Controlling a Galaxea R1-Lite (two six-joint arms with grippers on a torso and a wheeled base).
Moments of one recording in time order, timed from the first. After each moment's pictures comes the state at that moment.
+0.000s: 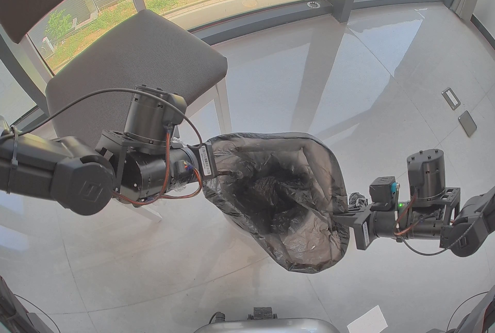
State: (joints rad) left arm -0.59 1.79 -1.09 -0.14 0.22 -0.50; right arm 0.47 1.74 -0.55 -0.62 0.22 -0.06
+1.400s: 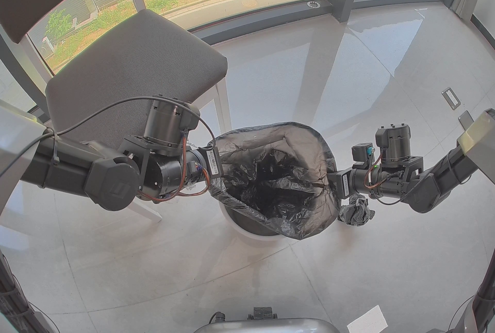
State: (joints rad) left arm -0.56 1.91 -1.14 -0.20 0.22 -0.51; right arm 0.32 2.08 -0.94 -0.62 0.21 -0.03
